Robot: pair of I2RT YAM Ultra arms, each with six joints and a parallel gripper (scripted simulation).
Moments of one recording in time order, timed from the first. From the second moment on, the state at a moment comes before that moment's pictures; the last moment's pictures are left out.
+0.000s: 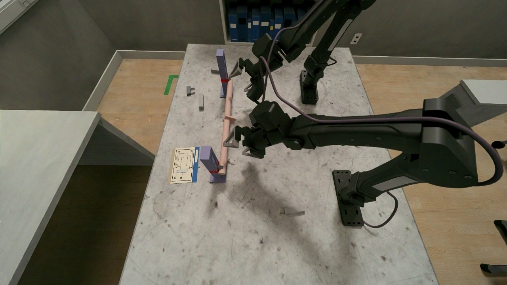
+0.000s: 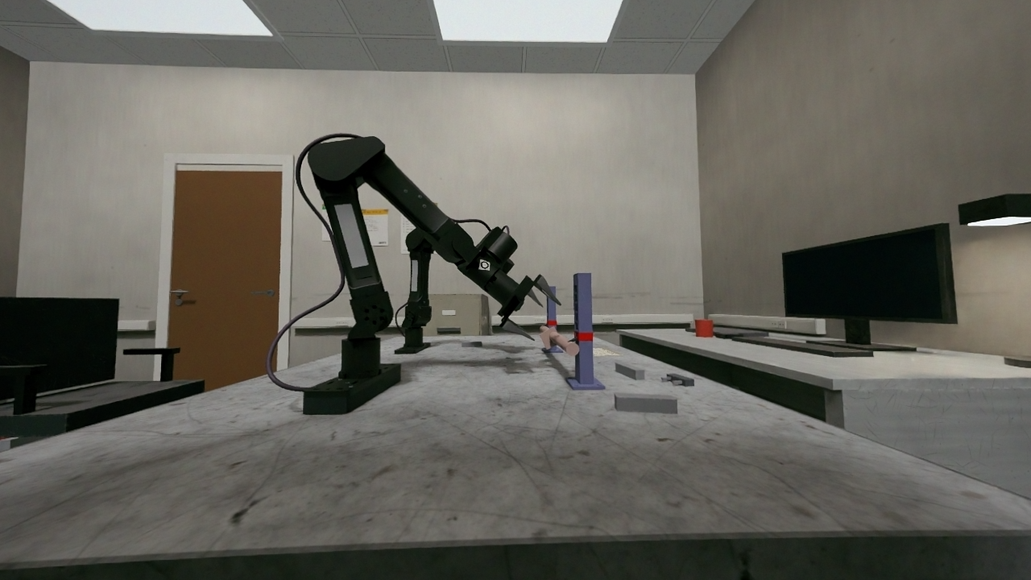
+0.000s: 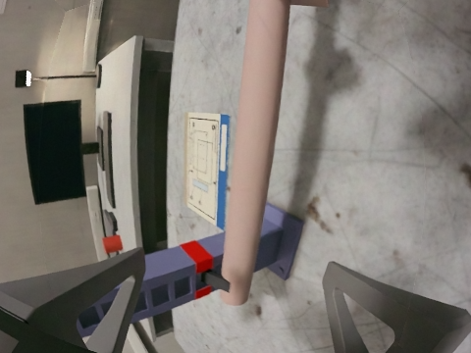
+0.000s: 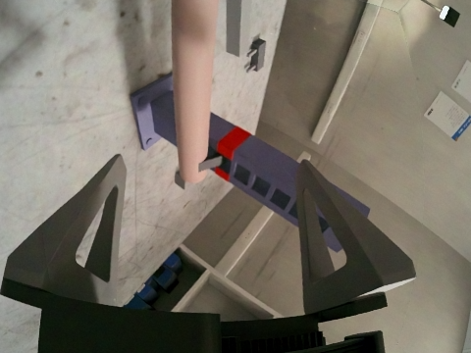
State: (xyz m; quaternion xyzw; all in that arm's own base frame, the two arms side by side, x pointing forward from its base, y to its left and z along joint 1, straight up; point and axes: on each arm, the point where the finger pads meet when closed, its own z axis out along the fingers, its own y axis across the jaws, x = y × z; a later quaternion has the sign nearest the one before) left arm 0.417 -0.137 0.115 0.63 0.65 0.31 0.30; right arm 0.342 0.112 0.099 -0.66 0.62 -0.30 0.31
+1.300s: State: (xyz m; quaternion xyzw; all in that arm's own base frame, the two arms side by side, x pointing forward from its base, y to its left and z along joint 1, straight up) left arm 0.422 -0.114 0.238 0.17 0.93 0.00 0.32; right arm 0.340 0.112 0.097 -0.66 0.62 -0.30 0.31
